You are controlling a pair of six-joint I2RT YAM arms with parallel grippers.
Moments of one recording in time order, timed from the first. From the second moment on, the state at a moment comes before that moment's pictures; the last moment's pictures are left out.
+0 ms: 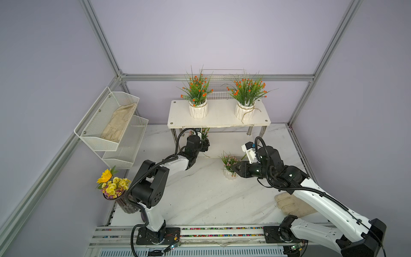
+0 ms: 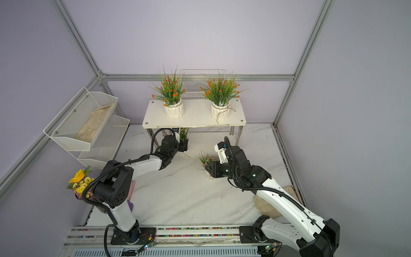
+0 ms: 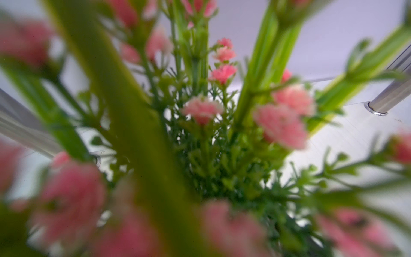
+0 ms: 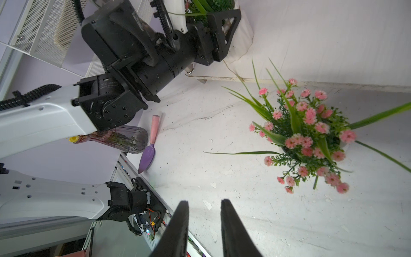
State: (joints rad) left arm -0.43 1.80 1.07 0.35 -0.24 -0.09; right arm 0.64 1.06 1.00 -0.53 -0.28 0.62
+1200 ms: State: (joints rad) left arm -0.52 1.35 0.80 0.21 -0.15 -0.27; right arm 0.62 1.04 1.00 -0.53 -0.27 0.60
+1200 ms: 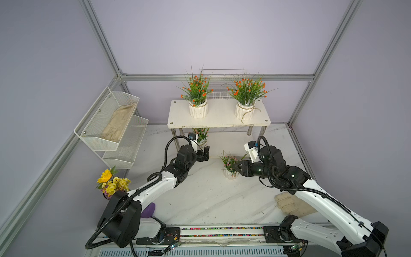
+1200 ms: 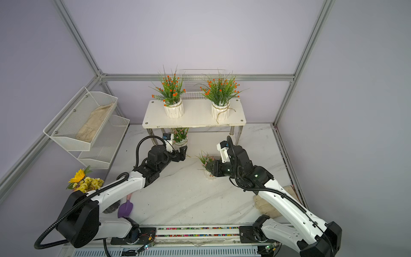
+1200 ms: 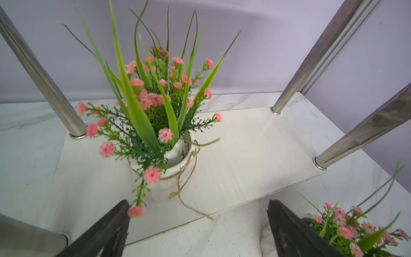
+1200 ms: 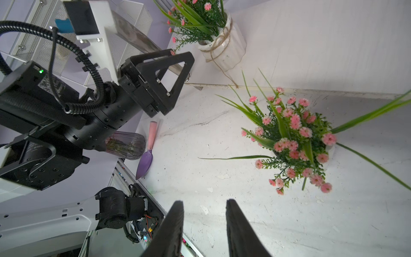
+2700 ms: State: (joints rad) left arm -0.76 1.63 0.96 -0.07 -0.03 -0.50; right arm 0.58 0.95 0.96 -0.55 -0.25 0.60
